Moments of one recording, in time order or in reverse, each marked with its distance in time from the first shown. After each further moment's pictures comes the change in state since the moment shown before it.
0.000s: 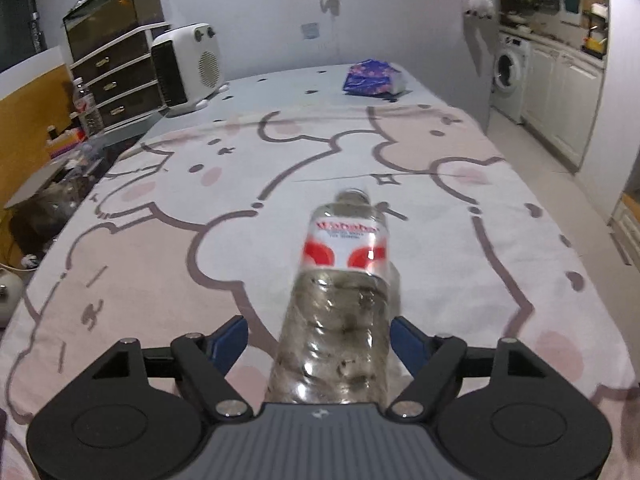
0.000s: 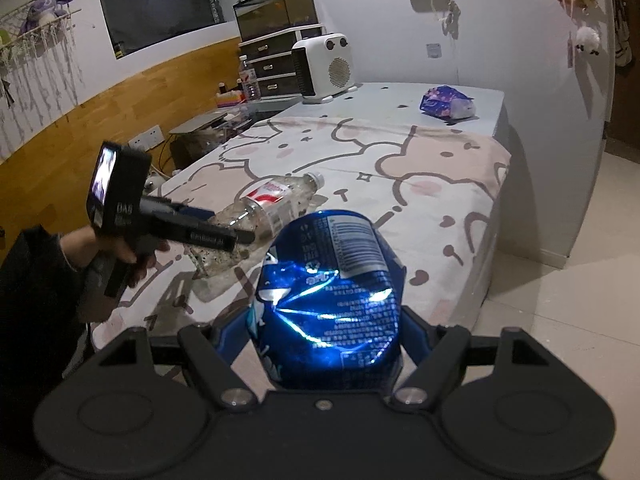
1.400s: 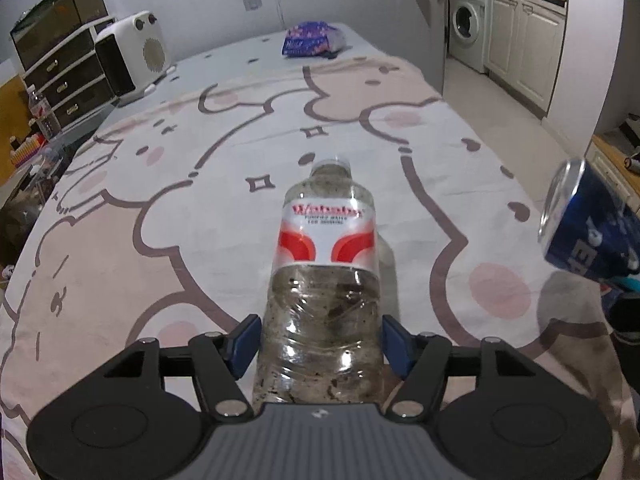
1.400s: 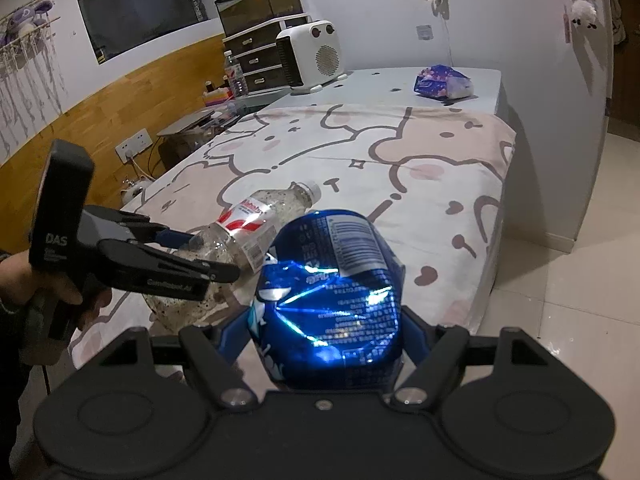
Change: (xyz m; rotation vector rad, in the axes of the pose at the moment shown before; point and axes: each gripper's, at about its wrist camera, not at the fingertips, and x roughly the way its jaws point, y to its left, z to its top) left arm -0.010 -0.048 -0.022 0.115 0.106 -0.072; right arm 0.044 -0.012 -0.002 0.057 0.017 0.000
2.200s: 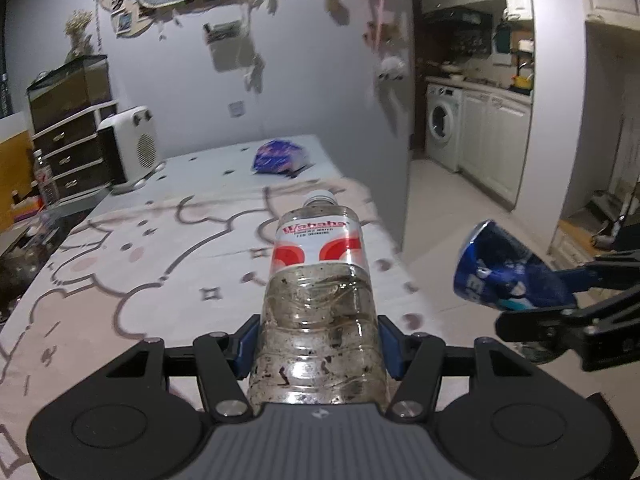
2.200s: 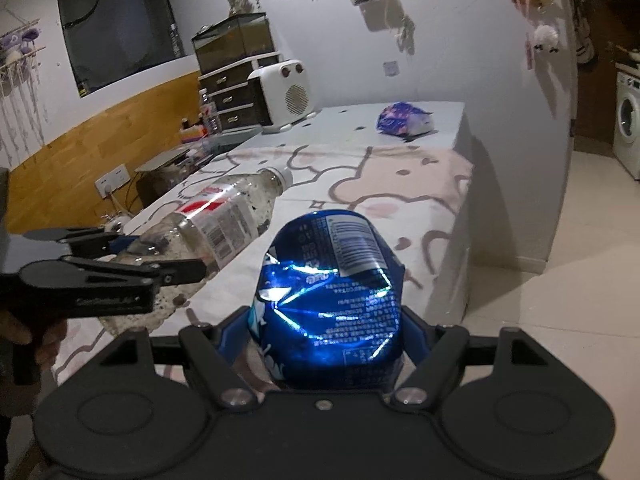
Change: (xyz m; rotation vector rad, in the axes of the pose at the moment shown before) left arm -0.085 -0.065 0.010 -0.036 -0.340 -0.071; right arm -0.043 -0.027 0.000 0.032 -0.127 -0.099
